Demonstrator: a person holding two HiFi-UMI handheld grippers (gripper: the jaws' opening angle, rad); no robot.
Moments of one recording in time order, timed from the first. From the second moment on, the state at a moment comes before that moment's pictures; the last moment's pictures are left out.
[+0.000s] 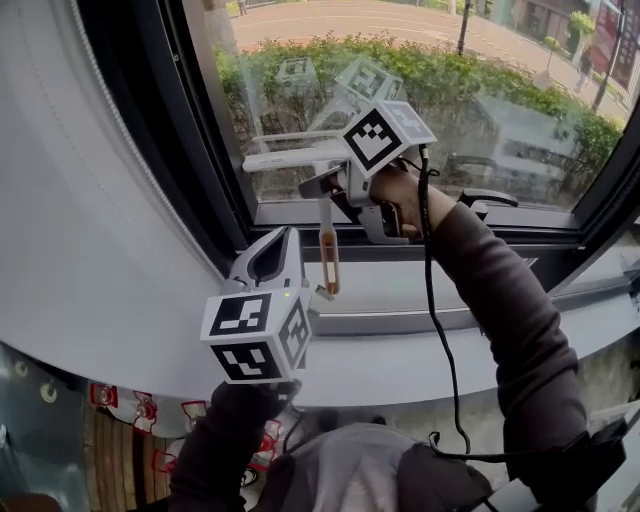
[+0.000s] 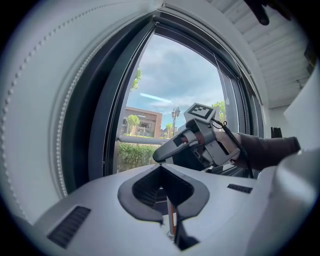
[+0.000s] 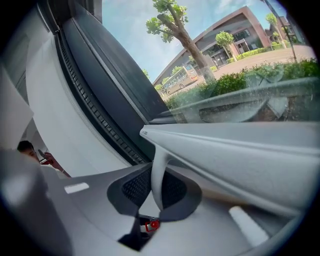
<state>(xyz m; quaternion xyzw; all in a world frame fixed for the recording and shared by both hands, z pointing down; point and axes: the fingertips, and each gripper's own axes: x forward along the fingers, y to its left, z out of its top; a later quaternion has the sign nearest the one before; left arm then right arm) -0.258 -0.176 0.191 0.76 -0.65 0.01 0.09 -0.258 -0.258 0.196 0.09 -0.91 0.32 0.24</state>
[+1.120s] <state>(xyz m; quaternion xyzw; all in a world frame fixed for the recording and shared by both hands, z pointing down) -0.247 -0.170 0.208 0.77 -0.63 0.01 0.13 -0.254 -0.251 0.255 0.08 -0.86 0.40 0.31</state>
